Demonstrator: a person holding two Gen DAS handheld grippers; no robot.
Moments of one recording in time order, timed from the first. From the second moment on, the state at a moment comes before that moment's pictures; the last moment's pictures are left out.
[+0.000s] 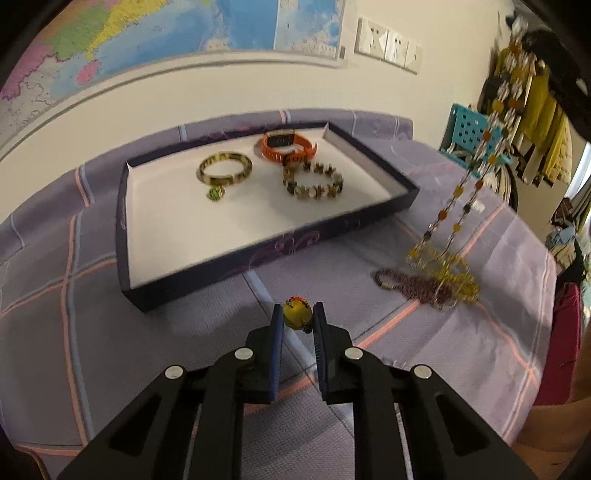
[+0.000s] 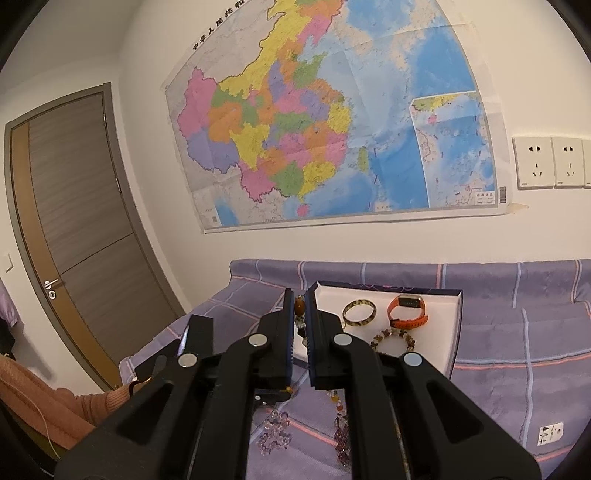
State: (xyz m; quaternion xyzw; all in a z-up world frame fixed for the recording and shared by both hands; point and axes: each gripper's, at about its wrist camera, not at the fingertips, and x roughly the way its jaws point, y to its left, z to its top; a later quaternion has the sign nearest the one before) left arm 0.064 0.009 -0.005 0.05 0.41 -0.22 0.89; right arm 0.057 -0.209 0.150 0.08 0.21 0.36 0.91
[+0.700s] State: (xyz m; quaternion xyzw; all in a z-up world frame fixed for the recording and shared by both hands) left arm 0.102 0.014 0.048 0.03 0.36 -0.21 0.91; right arm 0.129 -0.211 0.174 0.11 0.20 0.33 0.92
